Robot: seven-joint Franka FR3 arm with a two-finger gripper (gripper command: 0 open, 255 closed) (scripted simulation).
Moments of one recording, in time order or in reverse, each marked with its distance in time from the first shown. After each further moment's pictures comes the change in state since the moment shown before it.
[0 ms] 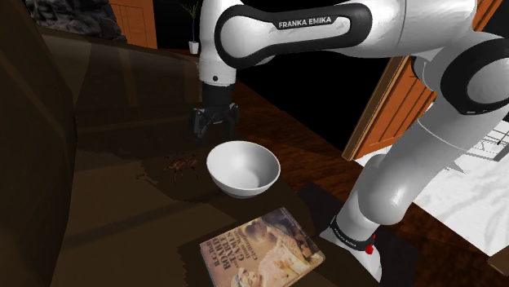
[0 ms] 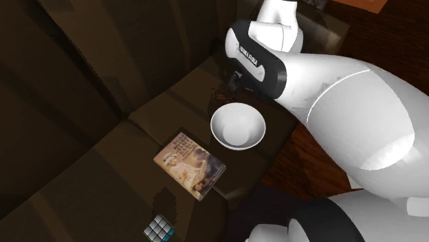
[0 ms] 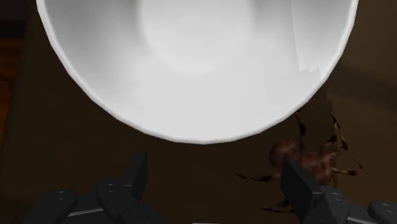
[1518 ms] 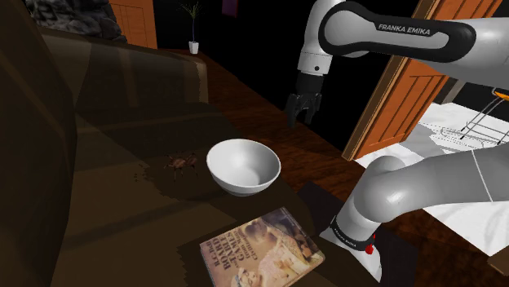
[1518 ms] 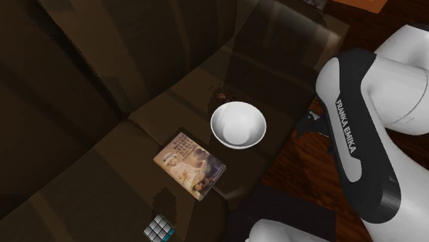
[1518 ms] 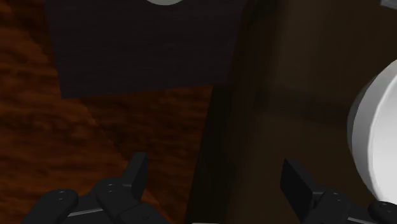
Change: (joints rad) arm -0.143 -0.591 -0.334 -0.386 -0.107 -0.255 -0.327
